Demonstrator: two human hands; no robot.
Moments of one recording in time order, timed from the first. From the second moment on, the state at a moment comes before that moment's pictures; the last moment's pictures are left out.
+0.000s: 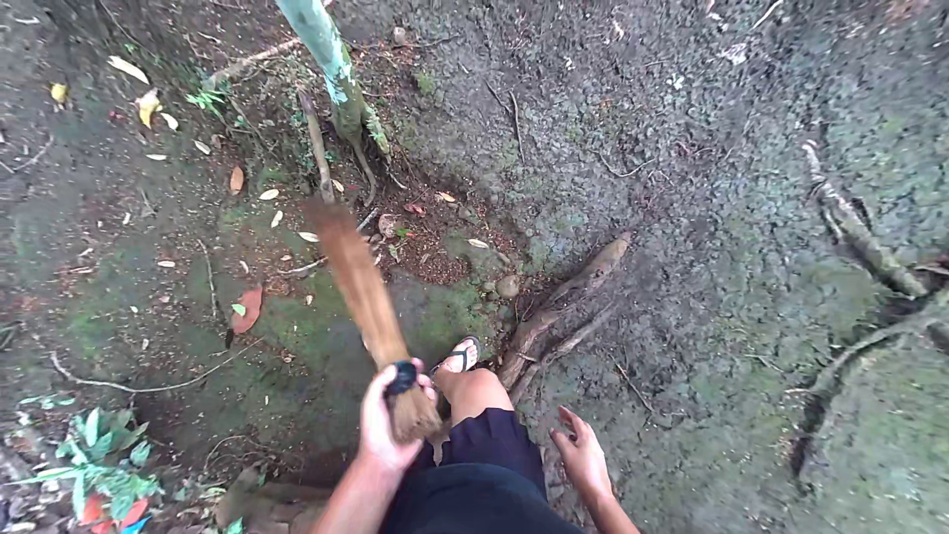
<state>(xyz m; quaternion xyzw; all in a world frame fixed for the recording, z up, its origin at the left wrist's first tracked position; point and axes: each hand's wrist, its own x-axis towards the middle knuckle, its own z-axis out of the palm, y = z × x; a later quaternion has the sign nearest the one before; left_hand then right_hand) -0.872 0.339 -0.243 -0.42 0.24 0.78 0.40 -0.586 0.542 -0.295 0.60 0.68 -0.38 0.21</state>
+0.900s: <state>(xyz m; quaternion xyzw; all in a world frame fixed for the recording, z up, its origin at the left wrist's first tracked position) -0.939 0.362 -0.289 -0.39 0.15 0.70 0.58 -0.691 0.401 -0.326 0.54 0.77 -0.30 0.18</state>
